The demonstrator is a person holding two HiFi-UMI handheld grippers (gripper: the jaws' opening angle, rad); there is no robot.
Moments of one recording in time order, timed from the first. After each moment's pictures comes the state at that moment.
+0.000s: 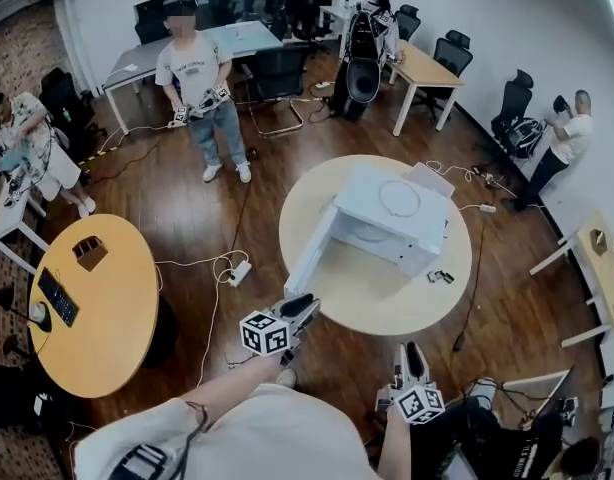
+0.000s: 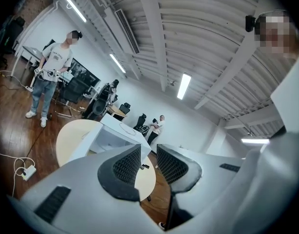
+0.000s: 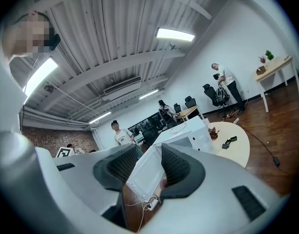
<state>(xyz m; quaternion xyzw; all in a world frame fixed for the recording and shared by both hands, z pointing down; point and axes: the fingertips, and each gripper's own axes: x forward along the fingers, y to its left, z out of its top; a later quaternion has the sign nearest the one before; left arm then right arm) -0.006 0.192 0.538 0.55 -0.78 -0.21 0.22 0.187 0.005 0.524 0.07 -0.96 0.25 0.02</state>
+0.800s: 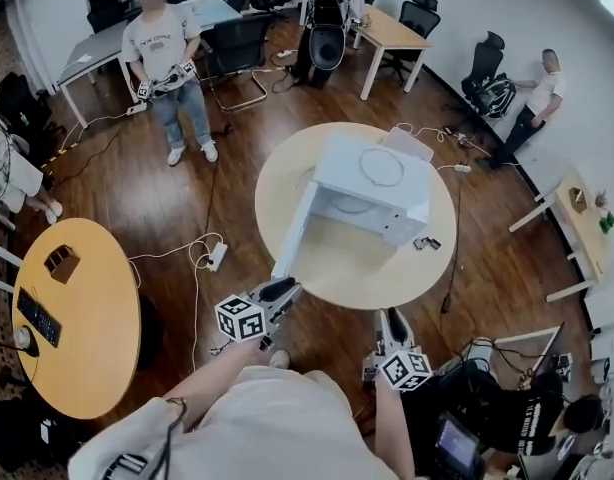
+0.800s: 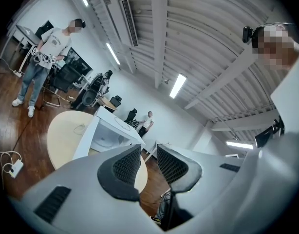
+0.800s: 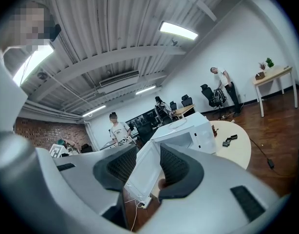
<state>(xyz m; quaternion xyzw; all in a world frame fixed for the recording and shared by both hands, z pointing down) -0.038 0.216 0.559 0.61 -0.72 -0.24 0.25 0.119 0.040 0.543 0.11 -0.97 0.23 0.06</state>
